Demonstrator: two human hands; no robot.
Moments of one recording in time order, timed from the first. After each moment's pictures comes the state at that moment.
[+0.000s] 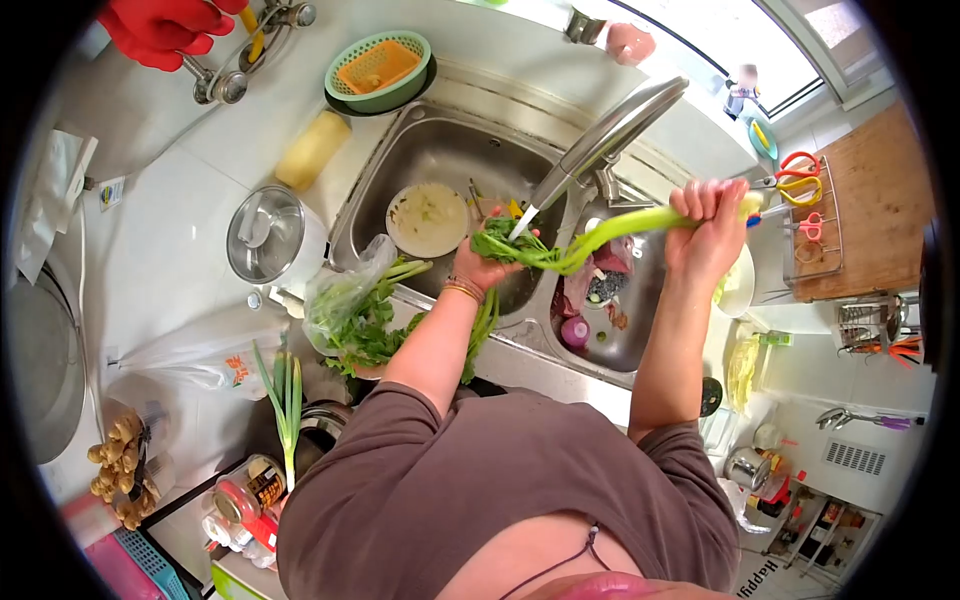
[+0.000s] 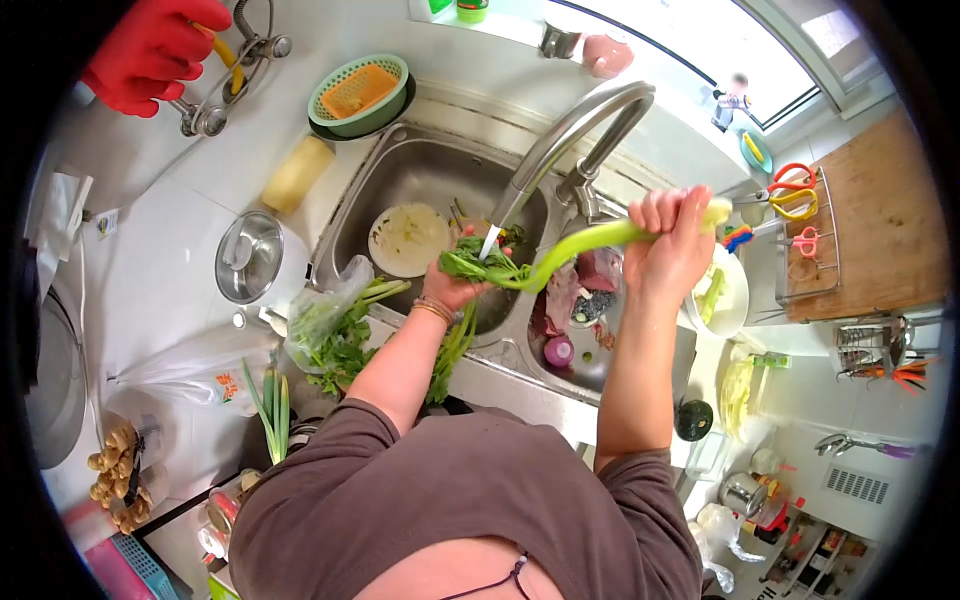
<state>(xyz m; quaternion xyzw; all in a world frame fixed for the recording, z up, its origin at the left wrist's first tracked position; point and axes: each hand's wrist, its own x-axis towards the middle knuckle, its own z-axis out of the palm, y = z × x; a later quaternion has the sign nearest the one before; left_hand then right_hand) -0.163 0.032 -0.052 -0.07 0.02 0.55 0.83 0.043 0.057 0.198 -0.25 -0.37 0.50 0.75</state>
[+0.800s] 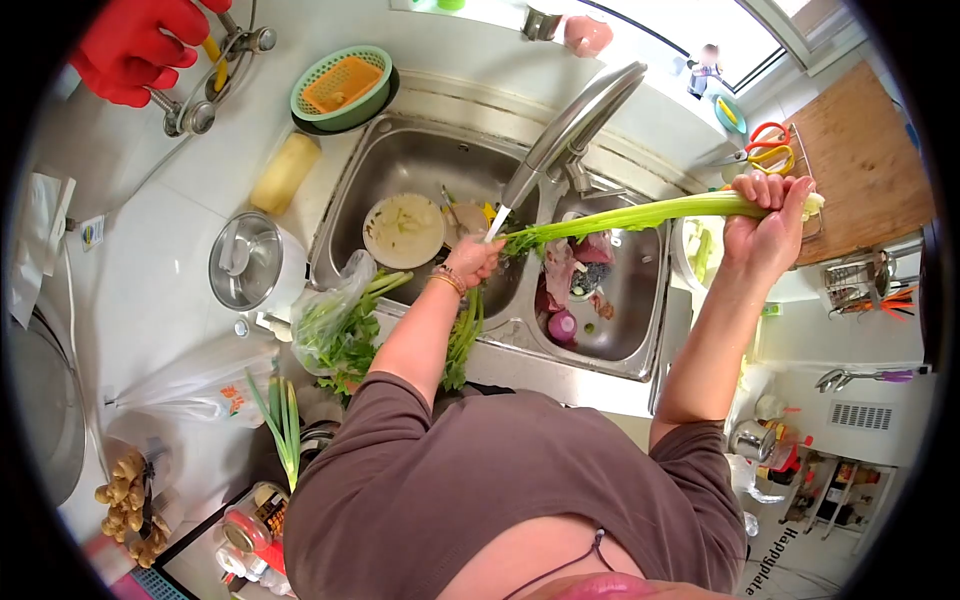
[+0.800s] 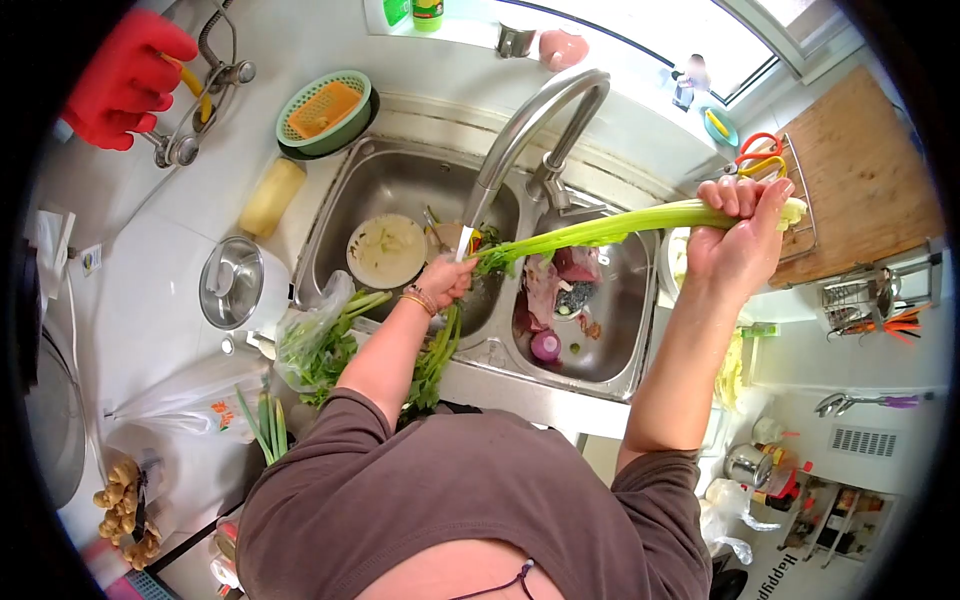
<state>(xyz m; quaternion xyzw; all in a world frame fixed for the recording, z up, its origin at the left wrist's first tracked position) -0.160 0.060 -0.089 0.20 0.37 0.36 0.83 0.096 0.041 0.267 -0.25 -0.32 0.40 0.82</state>
